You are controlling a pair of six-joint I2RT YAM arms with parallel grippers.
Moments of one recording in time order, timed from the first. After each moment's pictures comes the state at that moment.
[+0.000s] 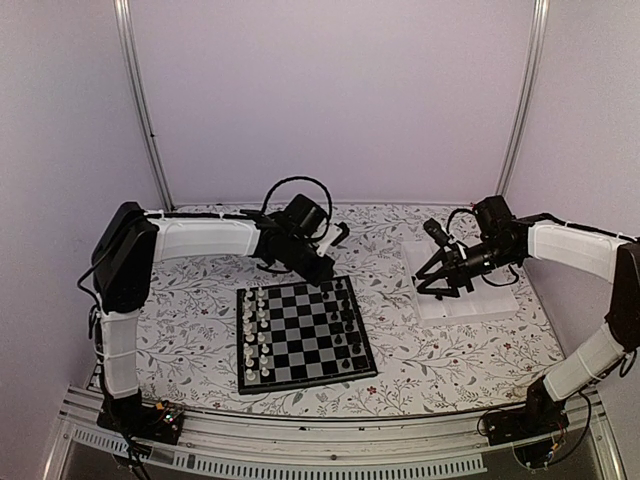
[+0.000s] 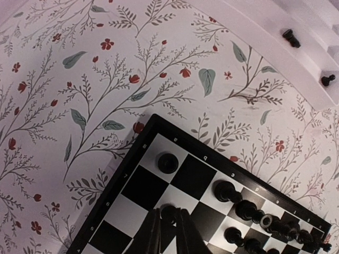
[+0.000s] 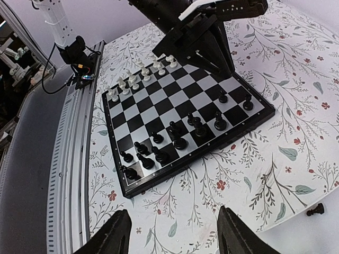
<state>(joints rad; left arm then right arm) -0.80 2.05 1.55 -0.42 0.05 -0.02 0.29 1.48 0.99 -0.59 -0.99 -0.64</state>
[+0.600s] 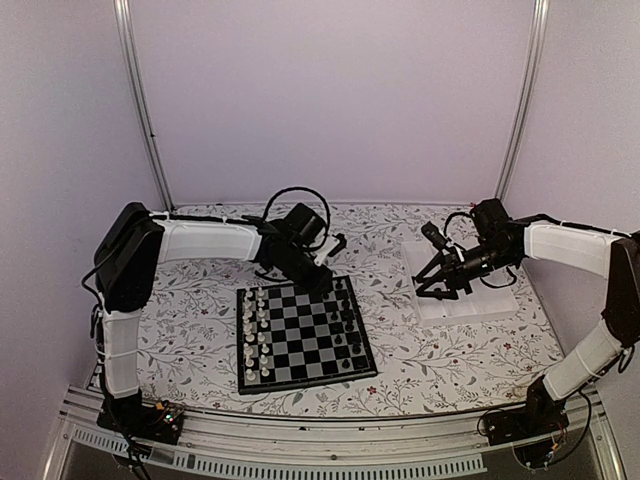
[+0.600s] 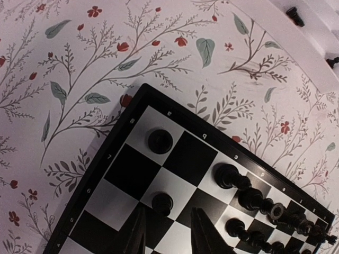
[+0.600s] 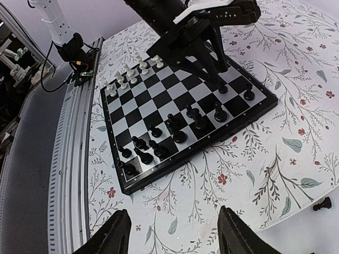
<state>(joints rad) -0.80 2.08 1.52 -0.44 0.10 -0.04 0.29 1.51 0.99 -0.60 -0.98 -0.64</state>
